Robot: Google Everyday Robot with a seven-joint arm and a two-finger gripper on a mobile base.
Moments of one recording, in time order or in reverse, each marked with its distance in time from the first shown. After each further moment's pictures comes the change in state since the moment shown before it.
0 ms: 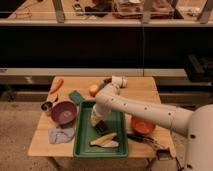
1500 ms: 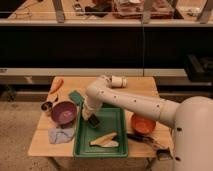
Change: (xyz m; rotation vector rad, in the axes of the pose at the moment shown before) arm 0.040 -0.040 -0.008 0.018 0.003 -0.105
